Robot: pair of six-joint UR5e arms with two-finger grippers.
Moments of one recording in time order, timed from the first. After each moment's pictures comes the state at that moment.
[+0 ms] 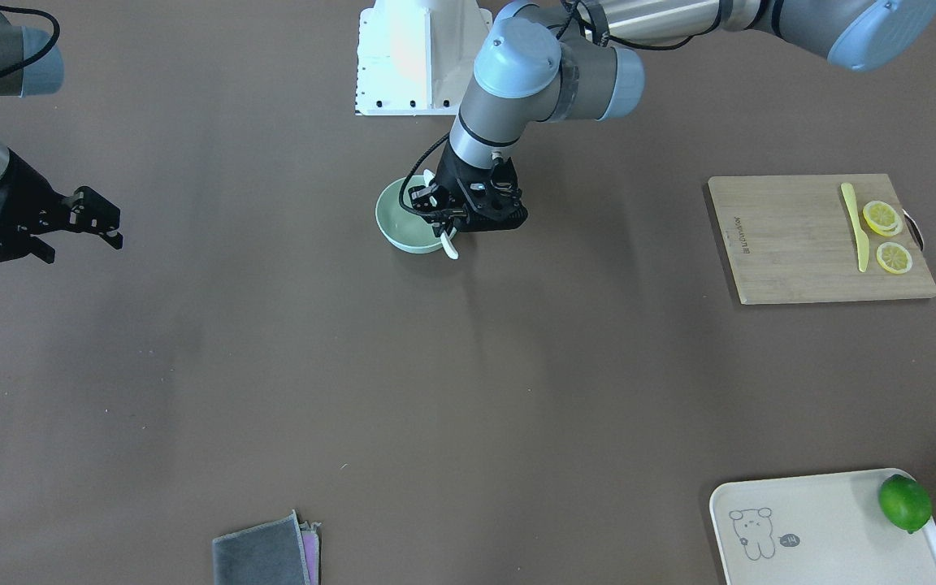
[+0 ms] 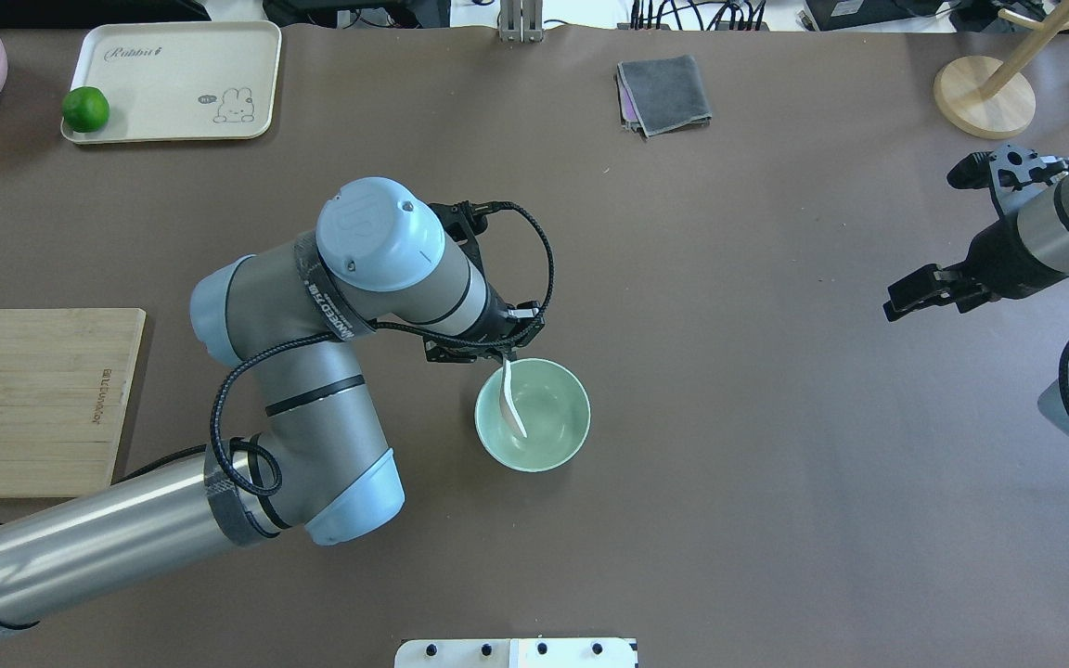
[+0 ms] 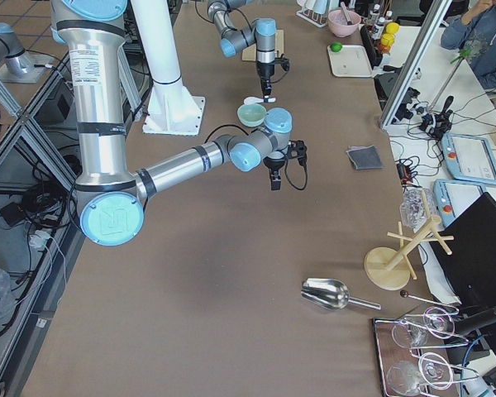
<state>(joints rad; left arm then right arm) -0.51 -2.32 -1.60 -1.82 -1.93 -1.52 0.97 -1.53 1.88 -1.31 2.24 0.68</state>
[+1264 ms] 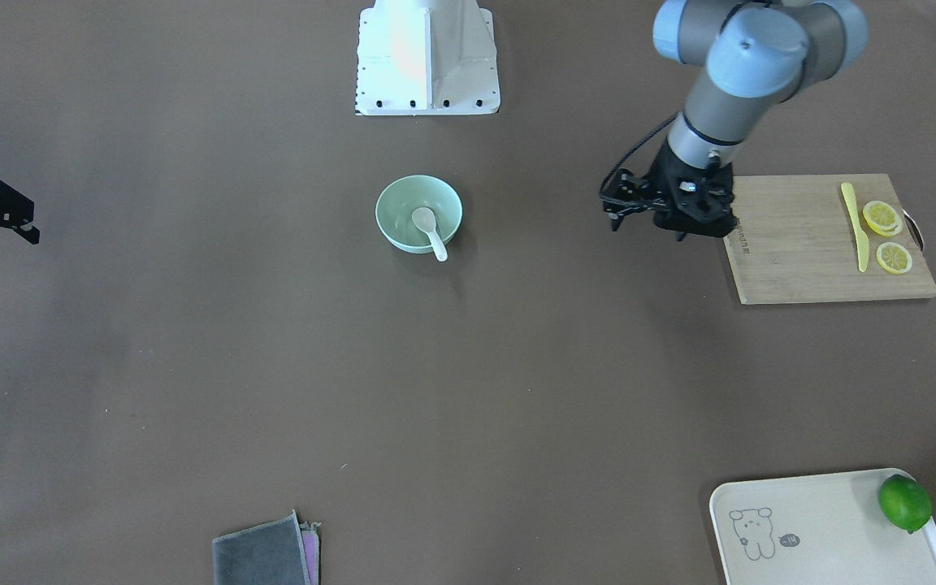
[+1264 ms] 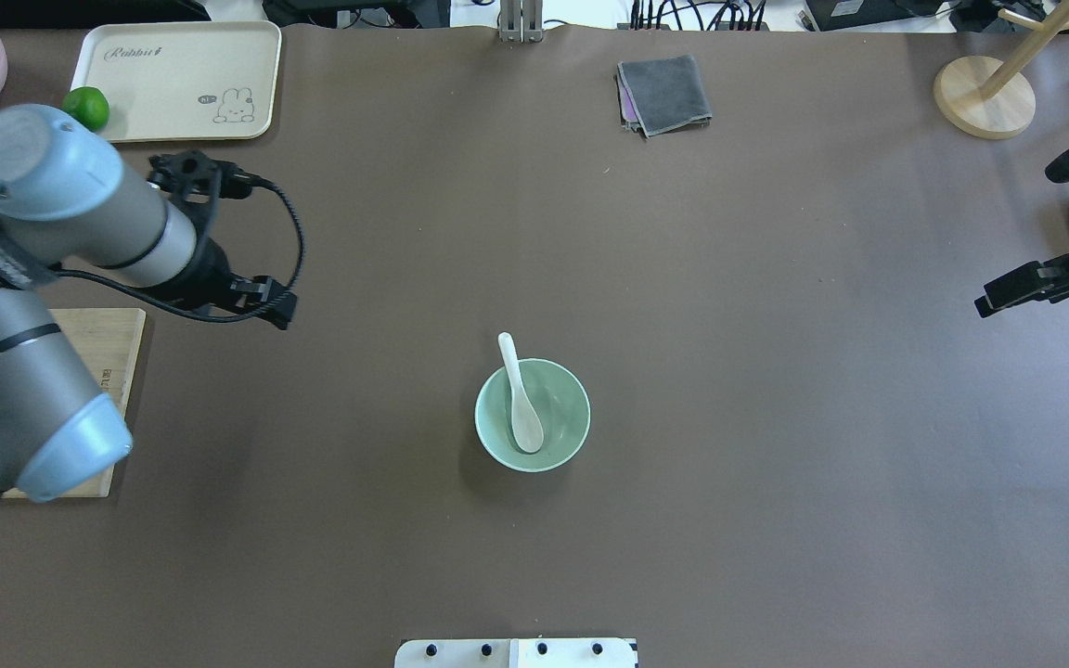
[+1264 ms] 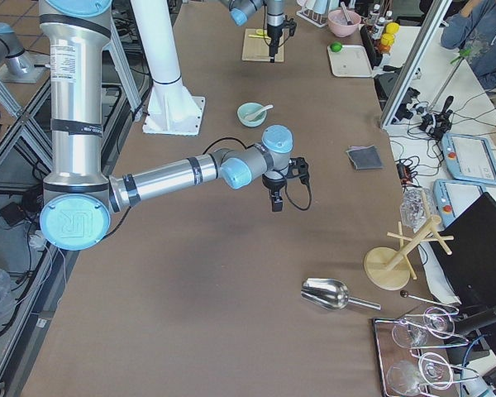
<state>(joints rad) -0.84 -1.81 -1.94 -1.62 -2.11 -0.69 1.13 -1.63 1.86 -1.32 2.29 0.42</state>
